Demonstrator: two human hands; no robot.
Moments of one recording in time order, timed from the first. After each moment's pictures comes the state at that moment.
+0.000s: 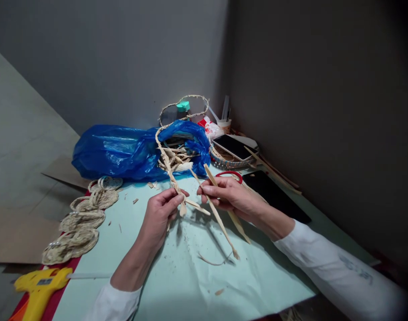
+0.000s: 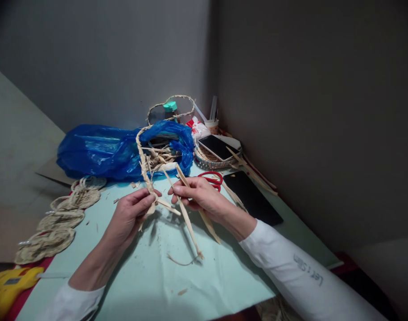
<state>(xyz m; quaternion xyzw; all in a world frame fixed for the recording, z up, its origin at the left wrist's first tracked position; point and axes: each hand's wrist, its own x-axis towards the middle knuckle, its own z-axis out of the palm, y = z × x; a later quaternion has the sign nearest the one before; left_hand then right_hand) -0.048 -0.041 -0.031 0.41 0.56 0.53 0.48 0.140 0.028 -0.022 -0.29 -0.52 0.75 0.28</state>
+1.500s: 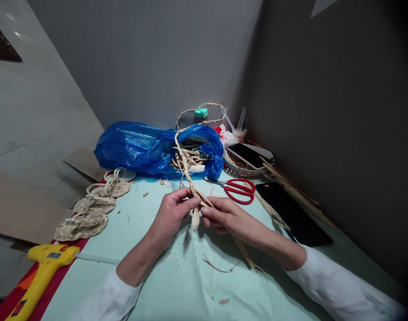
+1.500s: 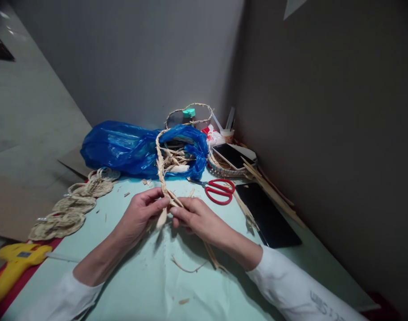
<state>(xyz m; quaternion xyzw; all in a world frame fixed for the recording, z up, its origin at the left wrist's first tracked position) -0.042 -0.050 -0.032 0.45 0.48 0.54 0.52 0.122 -0.001 -0.037 -0.22 -0.71 0.64 0.19</state>
